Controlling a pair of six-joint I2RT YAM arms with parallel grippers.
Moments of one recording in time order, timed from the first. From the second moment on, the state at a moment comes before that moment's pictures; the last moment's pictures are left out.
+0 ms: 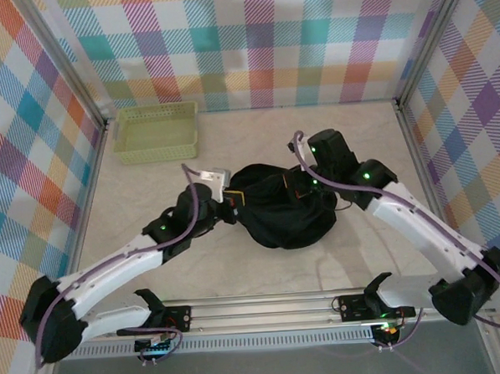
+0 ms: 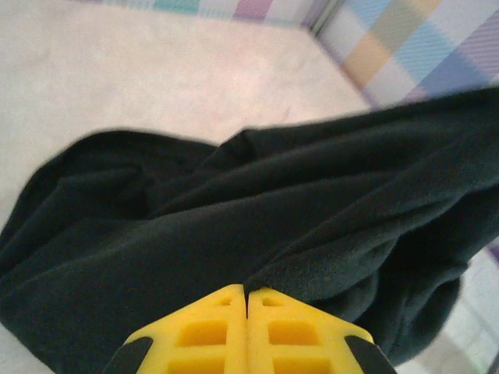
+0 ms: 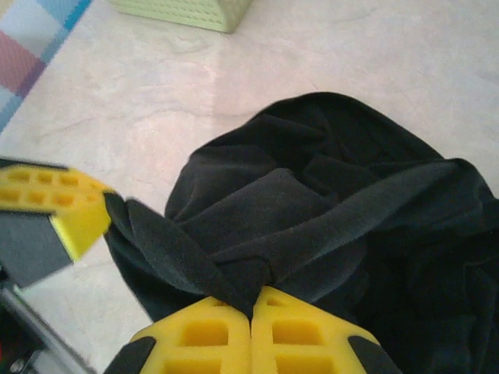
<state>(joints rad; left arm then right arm) -0.77 1.14 0.73 -0.06 -0.02 -0.48 0.62 1.26 1.28 -0.78 -0.13 0.26</state>
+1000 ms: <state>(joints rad) -0.90 1.35 0.84 -0.13 -0.15 -0.58 0.65 1.45 1.37 -0.73 -0.29 0.24</state>
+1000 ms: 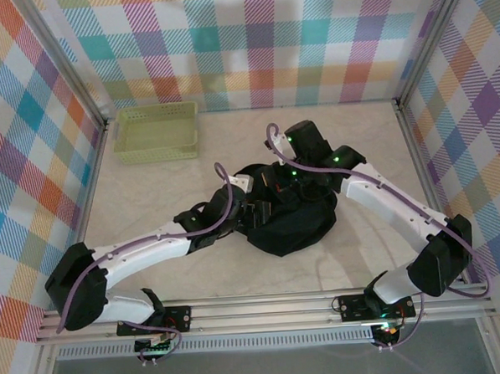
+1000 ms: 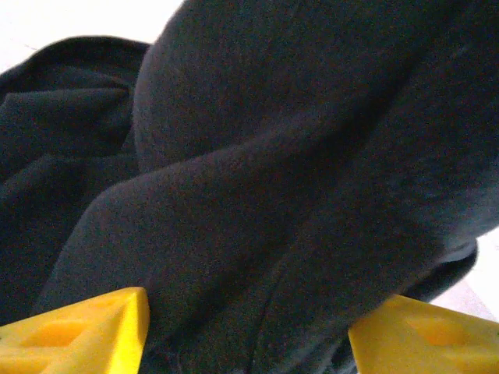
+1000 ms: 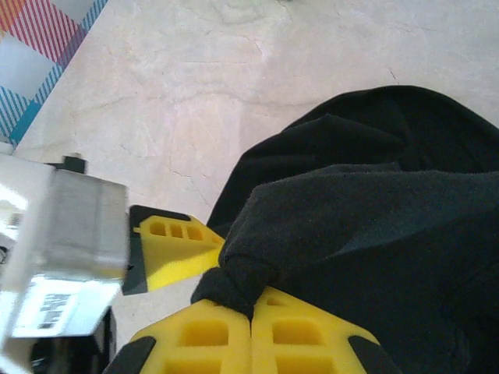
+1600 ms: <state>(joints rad) -0.90 1.41 0.77 -0.06 -0.18 -0.63 0.59 1.81 1.51 -0.74 -0.18 0.20</state>
